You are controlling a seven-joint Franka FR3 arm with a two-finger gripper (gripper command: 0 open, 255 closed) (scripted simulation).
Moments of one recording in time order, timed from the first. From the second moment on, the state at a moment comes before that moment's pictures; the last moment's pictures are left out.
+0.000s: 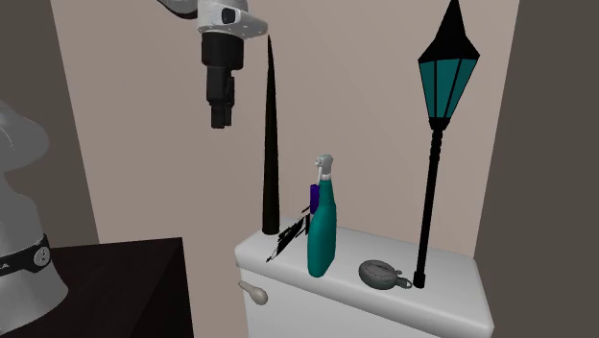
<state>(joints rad) 0.04 -0.36 -0.06 -2.20 -0.03 1.76 0.06</state>
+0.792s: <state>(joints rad) 0.07 0.10 -0.05 -1.90 0.01 1.89 -0.01</state>
